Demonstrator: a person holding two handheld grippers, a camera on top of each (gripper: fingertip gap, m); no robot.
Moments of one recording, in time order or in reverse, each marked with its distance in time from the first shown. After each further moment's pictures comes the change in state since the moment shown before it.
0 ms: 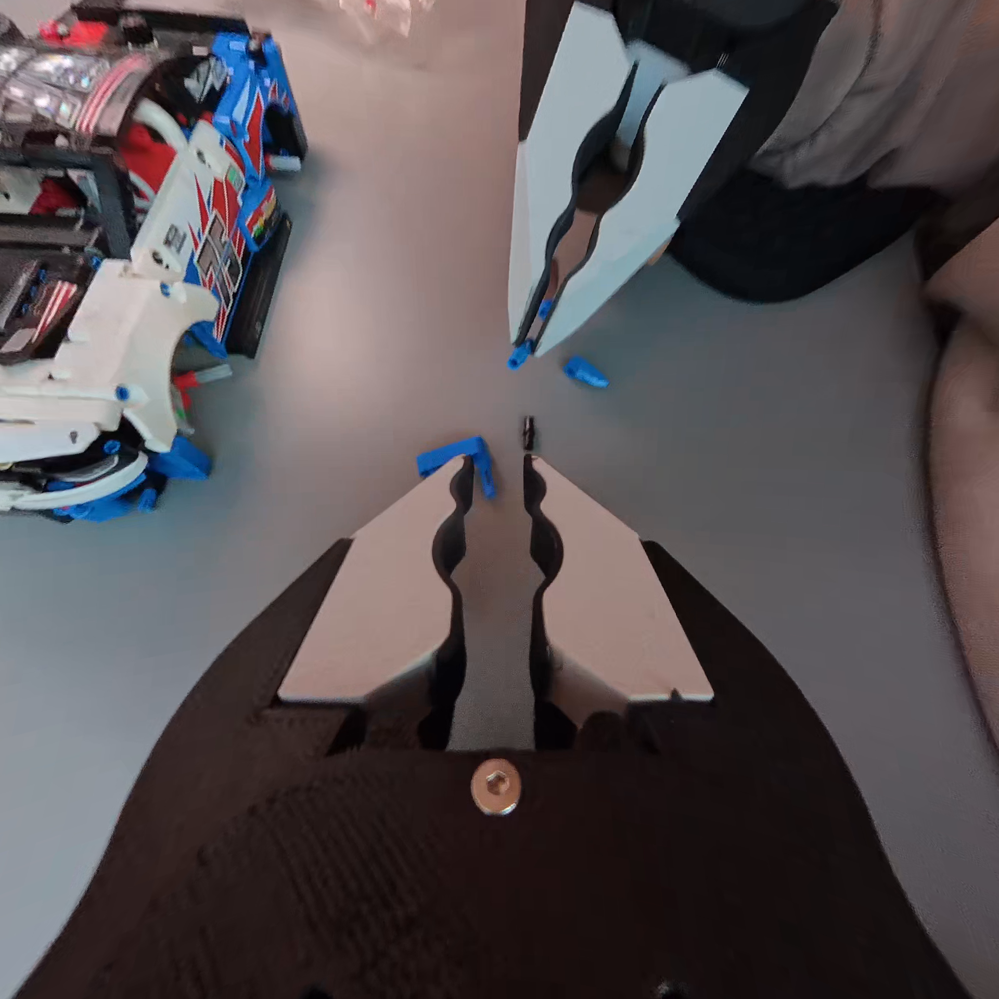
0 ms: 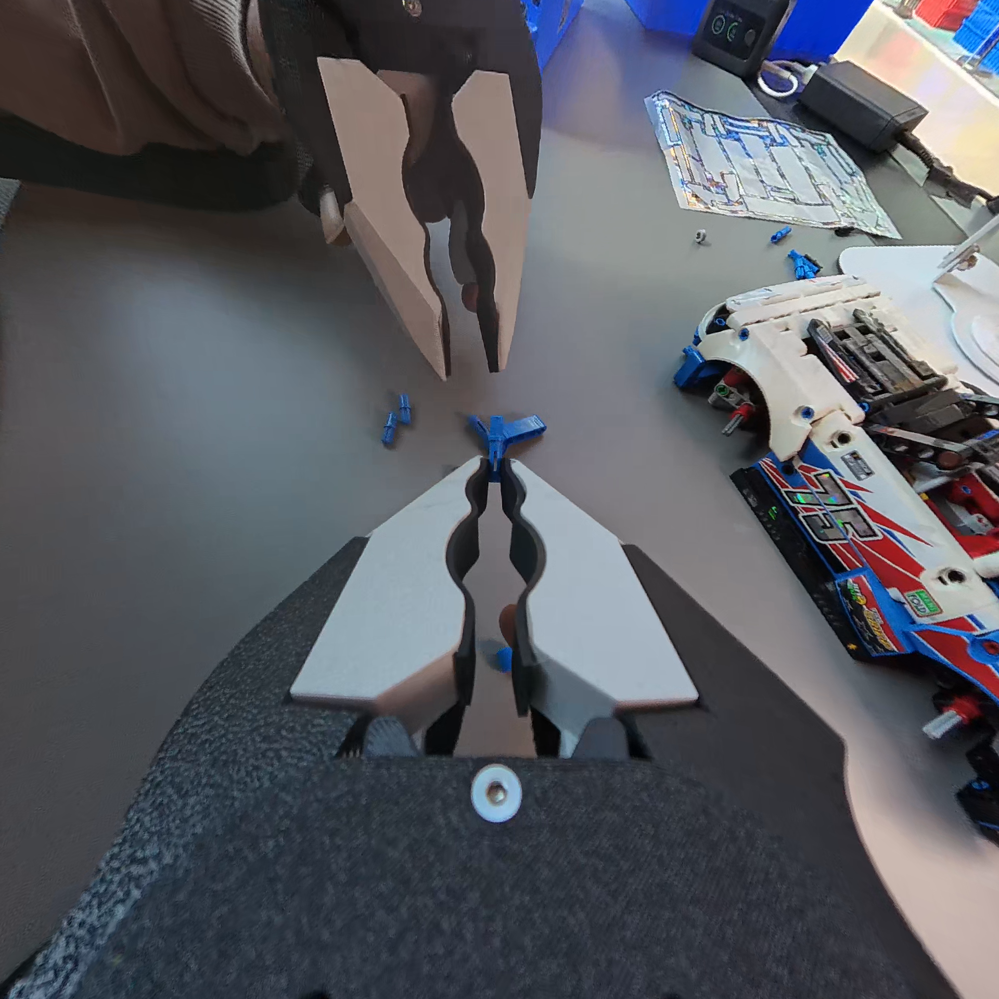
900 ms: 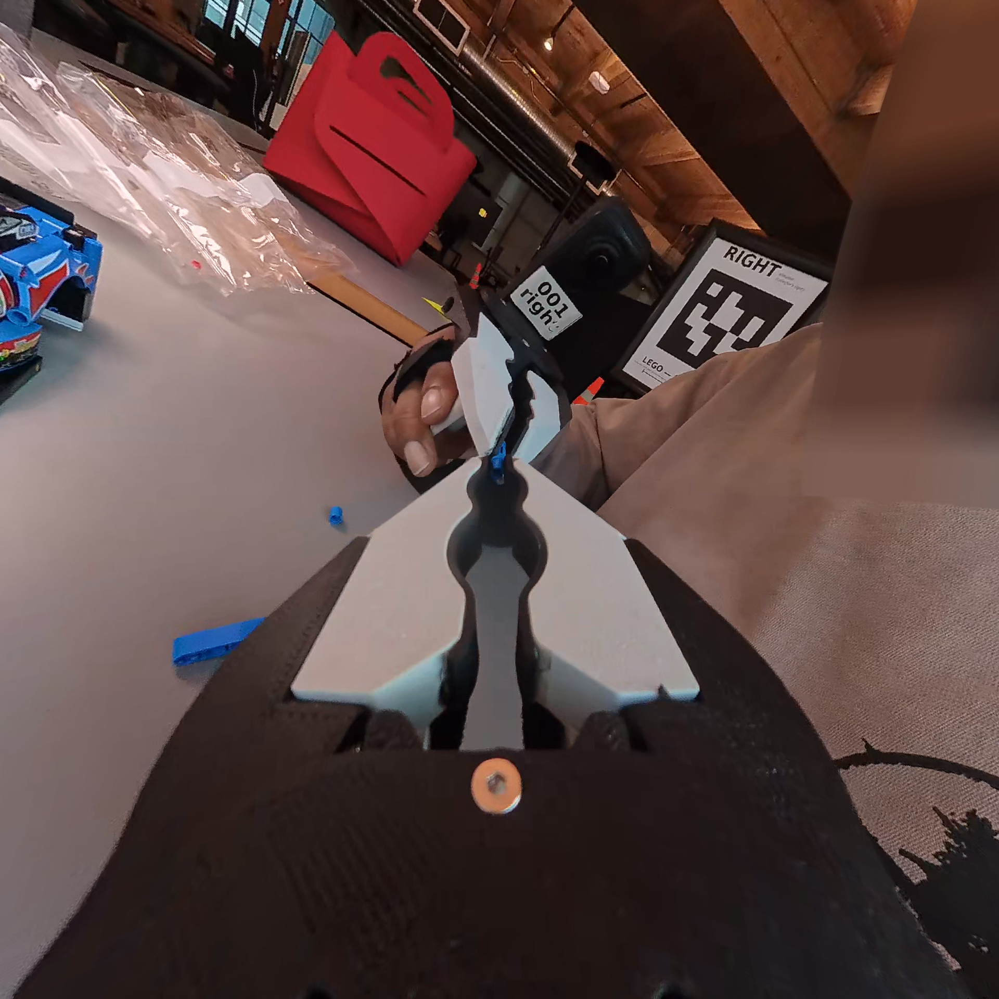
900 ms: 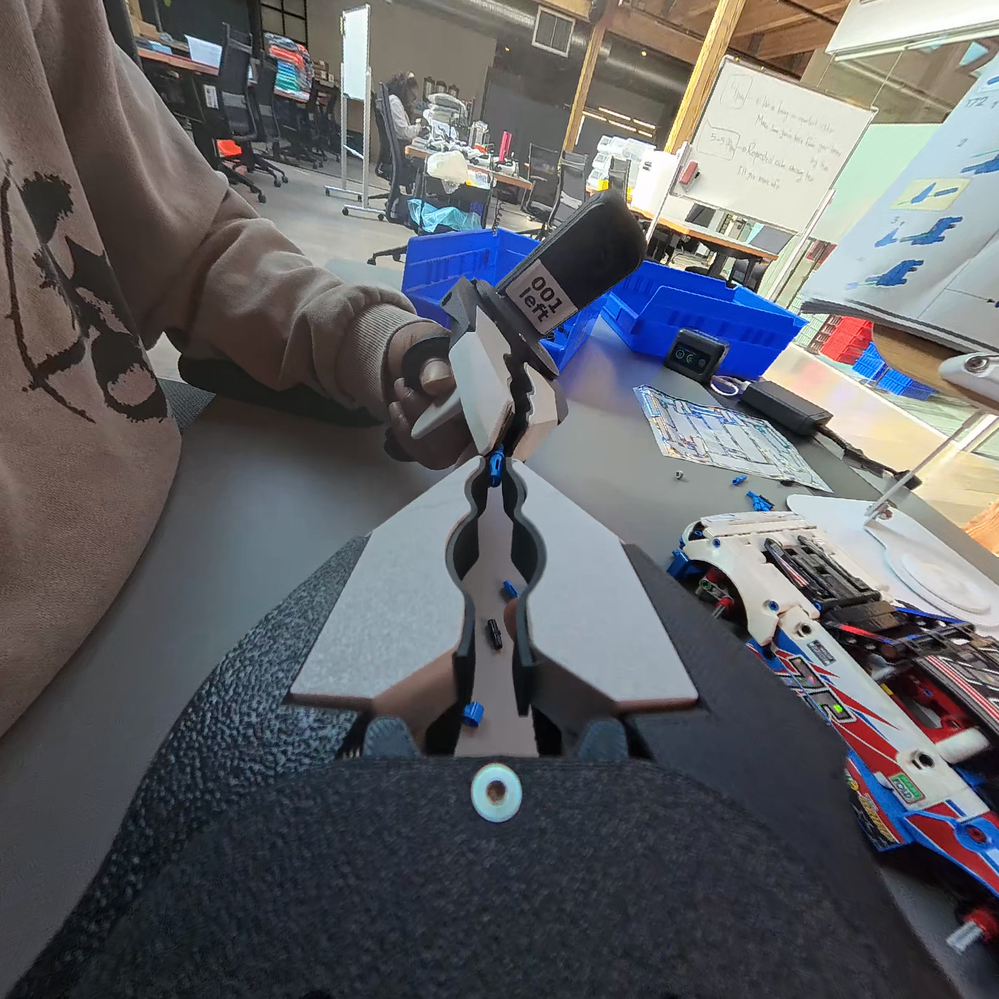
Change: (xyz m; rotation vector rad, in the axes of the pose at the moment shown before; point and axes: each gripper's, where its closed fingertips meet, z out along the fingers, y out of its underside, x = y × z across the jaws) left arm 0.043 -0.079 -0.026 0.514 0.495 -0.430; right arm -0.023 -0.072 -0.037 0.450 -0.051 -0.097
